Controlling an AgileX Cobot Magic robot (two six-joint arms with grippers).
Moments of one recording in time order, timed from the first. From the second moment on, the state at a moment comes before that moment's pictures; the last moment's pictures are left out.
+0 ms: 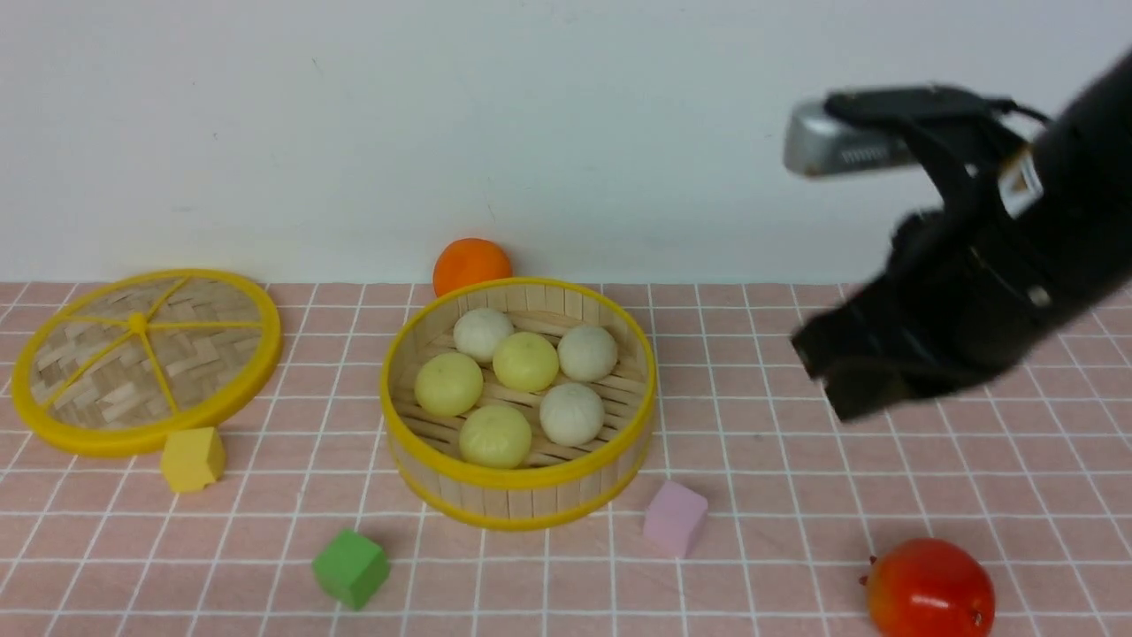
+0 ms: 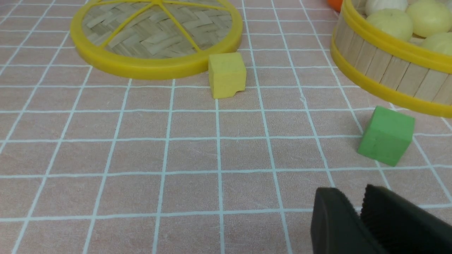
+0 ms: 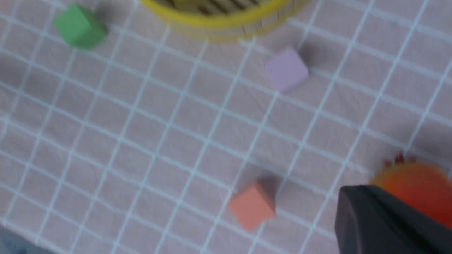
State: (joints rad) right arm 0.50 1.39 -1.33 0.16 1.16 0.02; left arm -0.08 -0.01 0.02 0.00 0.36 -0.12
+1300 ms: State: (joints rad) right arm 0.07 -0.01 0.02 0.13 0.41 -0.04; left arm -0.08 -0.01 0.02 0.00 0.36 -0.12
